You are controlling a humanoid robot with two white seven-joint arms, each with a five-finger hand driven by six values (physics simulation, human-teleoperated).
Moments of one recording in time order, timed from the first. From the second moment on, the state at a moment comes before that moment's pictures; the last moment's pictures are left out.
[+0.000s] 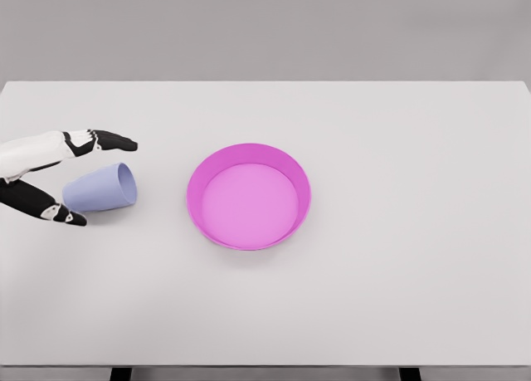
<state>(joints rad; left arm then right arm) -0.37 1.23 -0.54 -1.73 0.40 -0.61 -0.48 -0.04 0.00 -0.08 0.16 0.08 -0.20 0.26</state>
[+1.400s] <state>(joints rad) -0.36 1.05 -0.60 -1.56 0.39 -0.20 -0.41 -0.03 0.00 -0.08 0.16 0.08 -0.20 0.25</state>
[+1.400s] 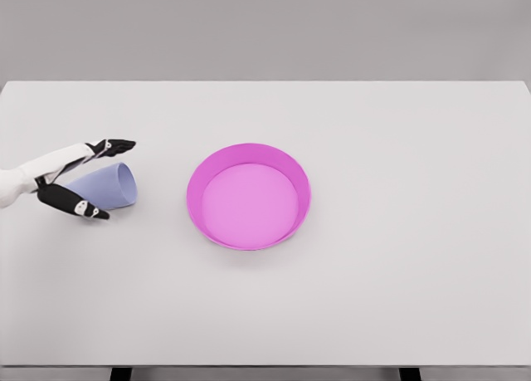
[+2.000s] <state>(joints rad) -0.40 0.94 -0.62 -1.43 0.31 -0.15 -0.41 -0.03 0.00 -0.08 0.16 0.08 -0.20 0.25</state>
